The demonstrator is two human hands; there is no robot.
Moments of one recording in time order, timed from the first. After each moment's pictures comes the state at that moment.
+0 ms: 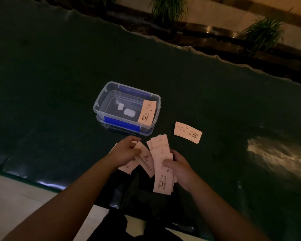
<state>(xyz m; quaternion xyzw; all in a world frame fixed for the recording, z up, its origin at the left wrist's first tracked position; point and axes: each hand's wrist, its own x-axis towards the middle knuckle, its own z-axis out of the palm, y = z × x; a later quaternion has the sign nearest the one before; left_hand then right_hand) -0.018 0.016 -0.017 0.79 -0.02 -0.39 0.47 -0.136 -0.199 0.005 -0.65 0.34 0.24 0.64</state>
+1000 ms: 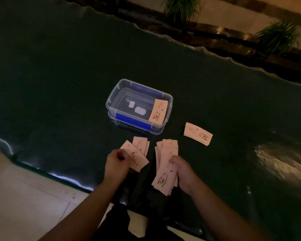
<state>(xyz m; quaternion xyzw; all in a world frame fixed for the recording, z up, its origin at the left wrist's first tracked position) -0.078 0.060 -0.043 0.81 0.21 -0.19 0.51 -0.130 -0.172 -0.016 -0.54 0.43 0.24 0.68</state>
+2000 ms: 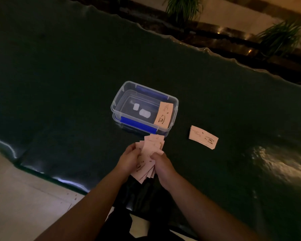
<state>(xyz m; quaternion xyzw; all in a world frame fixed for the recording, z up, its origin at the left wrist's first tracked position) -0.036 0.043 -0.028 0.72 0.21 -0.37 0.55 -0.074 -0.088 -0.022 -0.58 0.45 0.24 0.64</state>
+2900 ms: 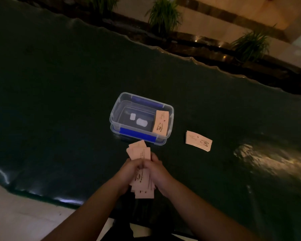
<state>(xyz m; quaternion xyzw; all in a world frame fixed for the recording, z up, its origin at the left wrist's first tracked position) -0.025 0.077 -0.037 0.56 0.14 -0.47 0.66 -0.071 -0.051 0.016 -0.66 0.36 0.24 0.62</state>
